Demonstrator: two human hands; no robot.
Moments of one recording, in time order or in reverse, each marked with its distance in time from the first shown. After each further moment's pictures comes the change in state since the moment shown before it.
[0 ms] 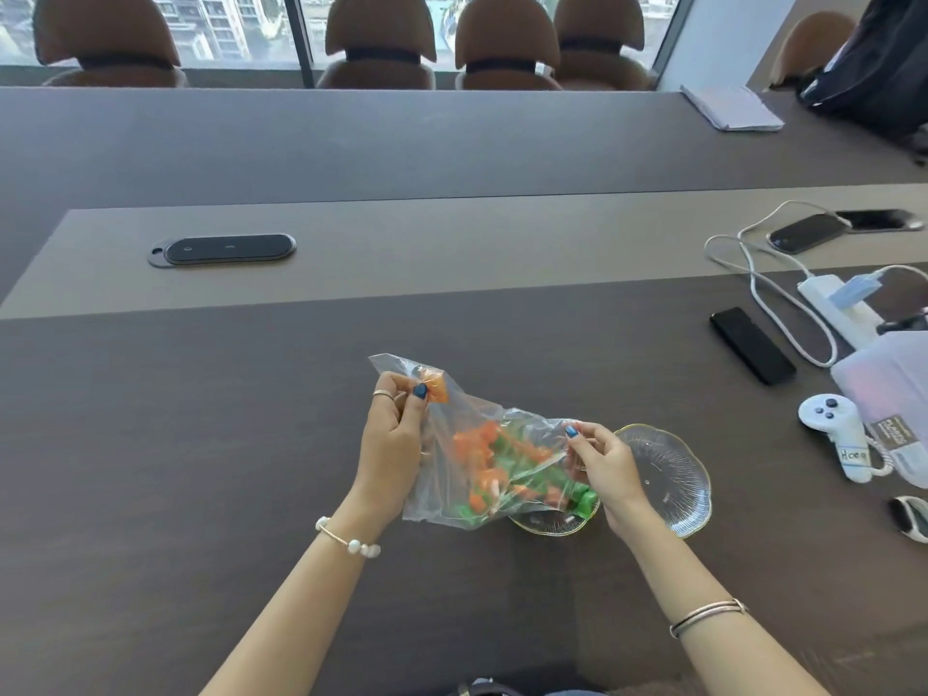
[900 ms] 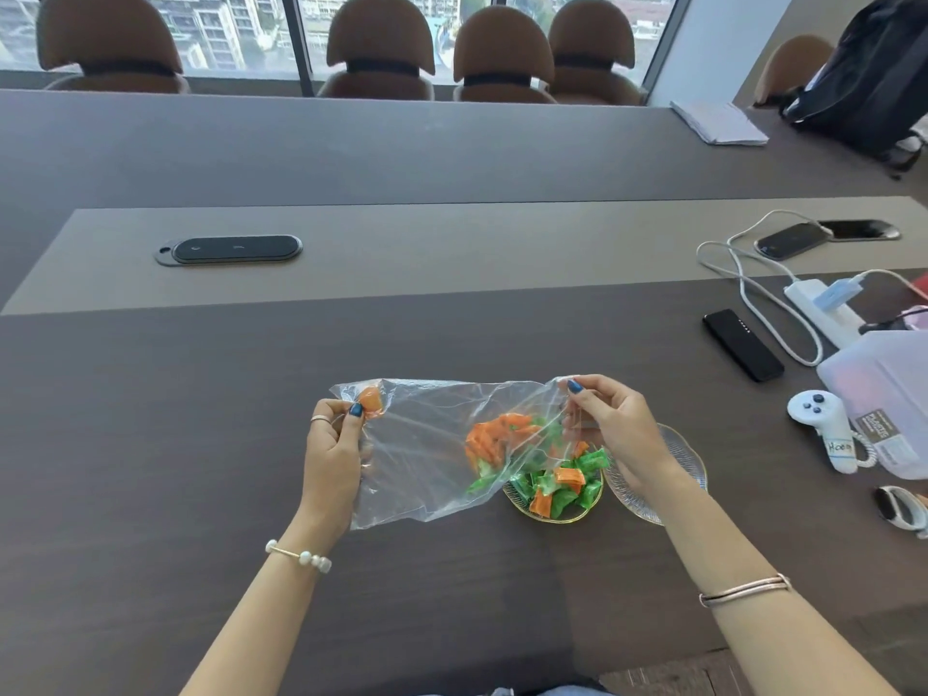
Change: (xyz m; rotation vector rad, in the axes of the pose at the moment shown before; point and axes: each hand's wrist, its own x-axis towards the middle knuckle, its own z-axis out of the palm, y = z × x) left_hand -0.013 -0.022 -0.064 0.023 0.188 -0.038; right_hand -0.038 -0.068 0.005 0.002 -0.170 -0.175
